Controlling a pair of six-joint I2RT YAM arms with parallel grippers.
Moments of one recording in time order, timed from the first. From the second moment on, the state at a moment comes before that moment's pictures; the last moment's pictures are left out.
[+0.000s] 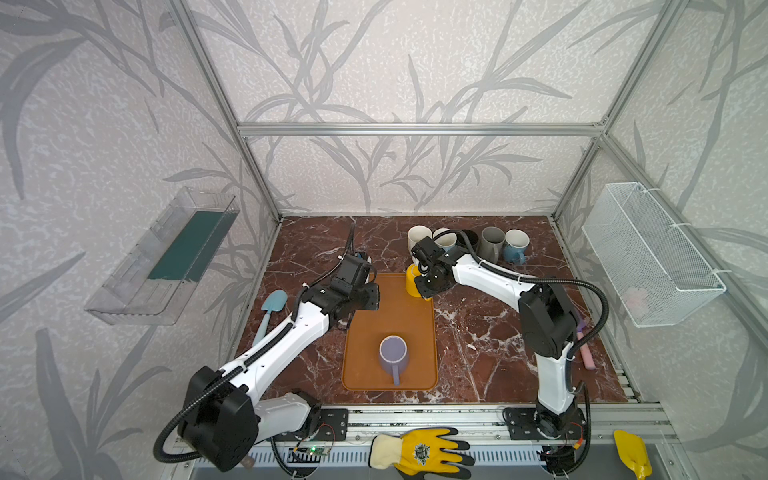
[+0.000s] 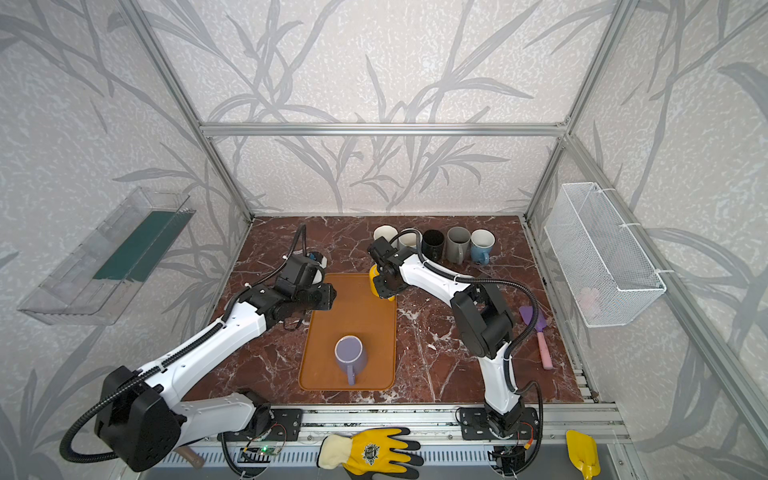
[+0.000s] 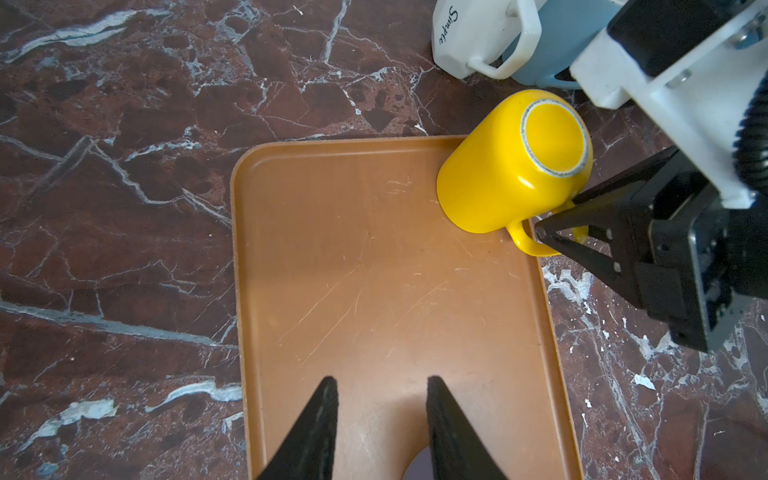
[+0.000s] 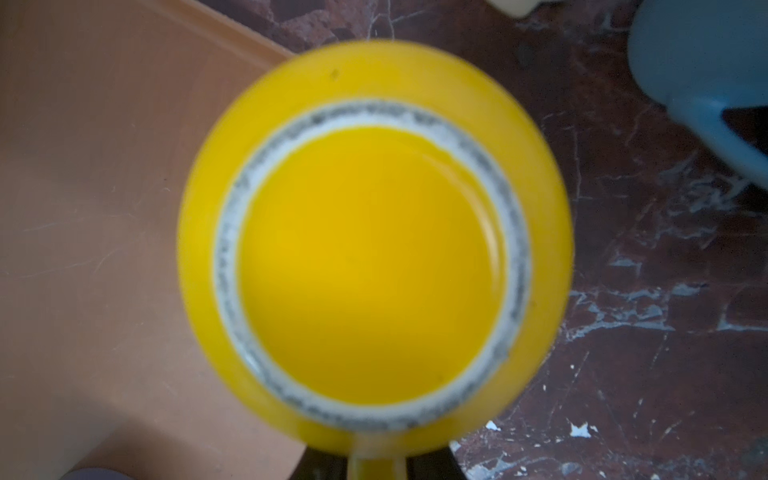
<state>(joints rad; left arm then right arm) -0.48 1.23 0.93 -0.59 -0.05 -0.39 0.69 2.03 1.61 -0.80 0.03 0.26</state>
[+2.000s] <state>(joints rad) -0.43 1.18 0.93 -0.59 0.04 -0.41 0.69 1.75 1.40 -0.68 -0.13 0.21</state>
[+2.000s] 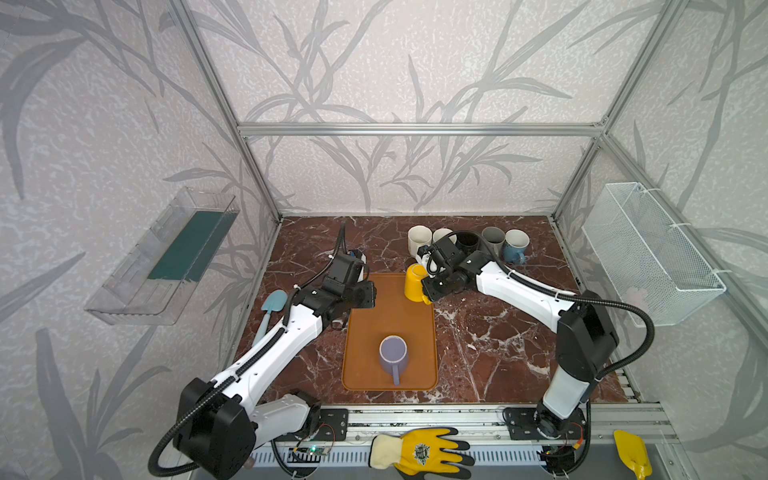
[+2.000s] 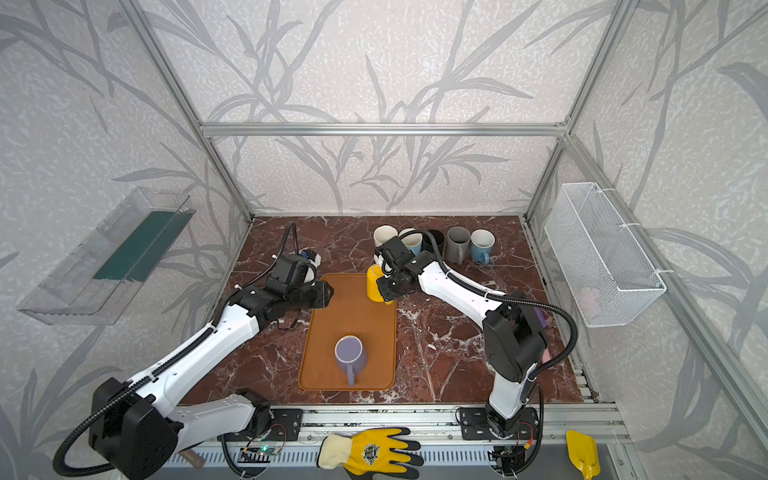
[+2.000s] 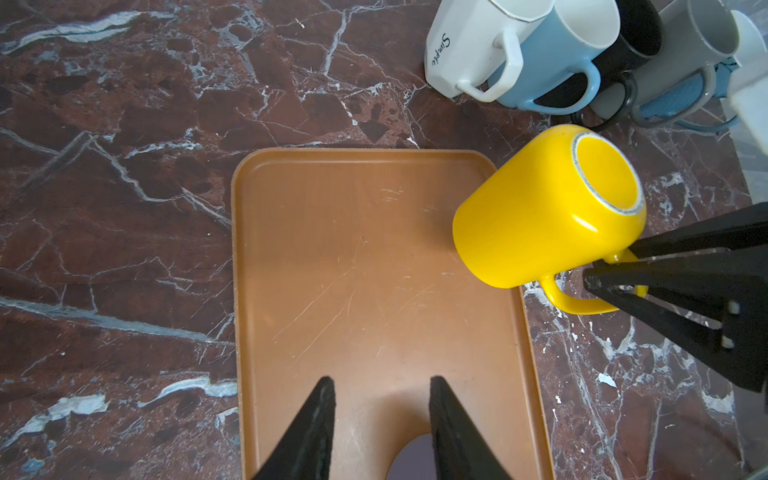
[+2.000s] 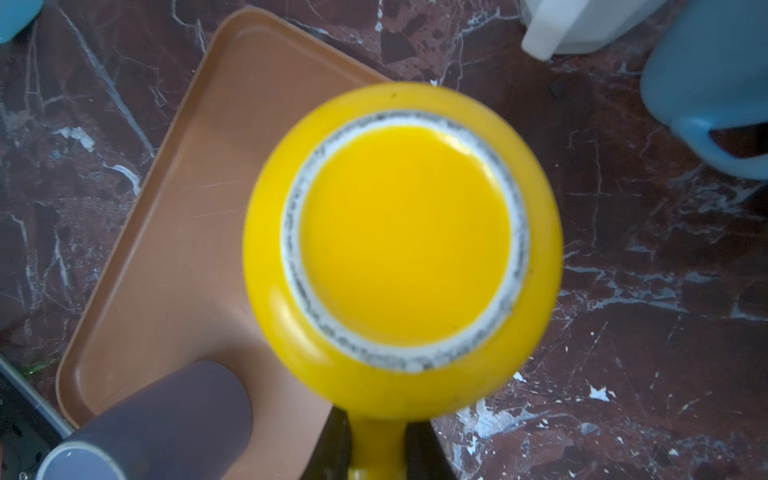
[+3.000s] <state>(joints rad) -0.34 1.01 0.84 -0.40 0.36 -0.46 0.65 1.58 1.19 -0.23 -0.46 0.41</state>
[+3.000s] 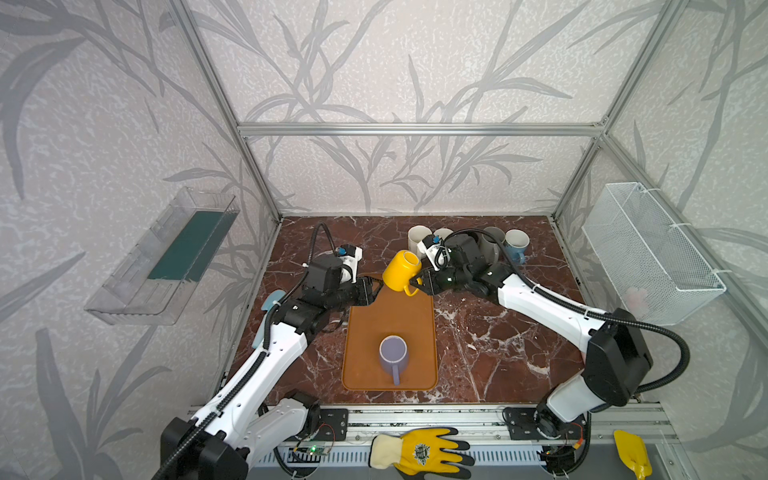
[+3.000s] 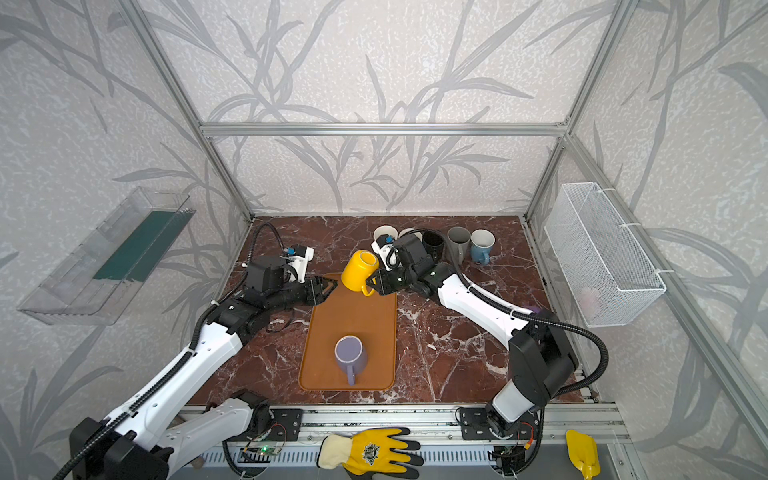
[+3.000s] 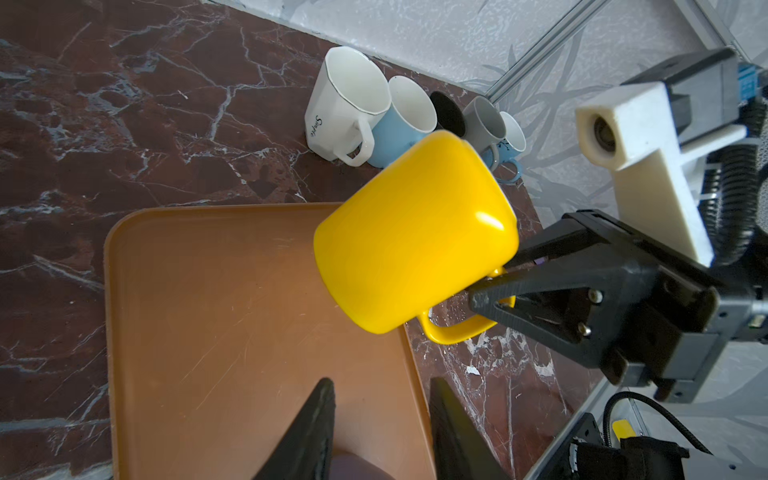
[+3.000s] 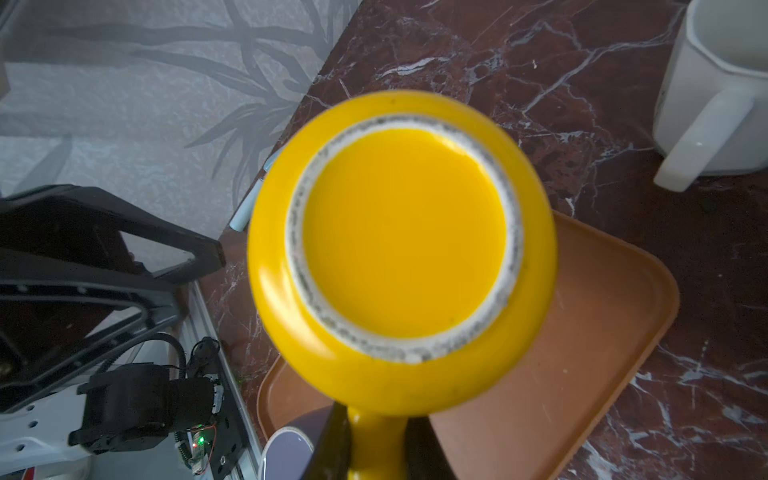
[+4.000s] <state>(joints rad) -0.25 0.99 0.66 0.17 0.71 -0.80 0.62 1.58 1.10 0.32 -0.72 0.75</state>
